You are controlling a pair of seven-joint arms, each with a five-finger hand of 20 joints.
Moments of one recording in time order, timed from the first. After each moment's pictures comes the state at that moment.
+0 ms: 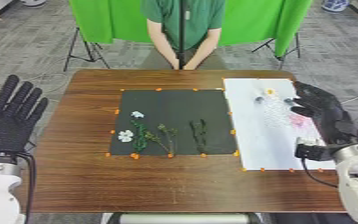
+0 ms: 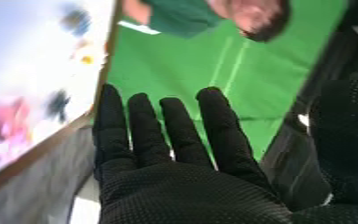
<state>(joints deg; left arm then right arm) 126.7 -53.6 -107.0 -122.7 5.4 8.2 21.9 -116.1 -55.8 104.0 -121.1 -76.1 4.8 11.3</state>
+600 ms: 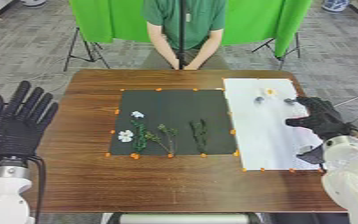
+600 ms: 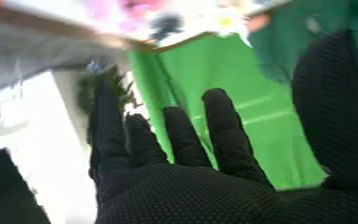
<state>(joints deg) 126.2 -54.5 -103.8 -122.9 4.7 8.7 22.0 -107.7 -50.3 94.1 -112.8 -124.6 -3.9 27.4</state>
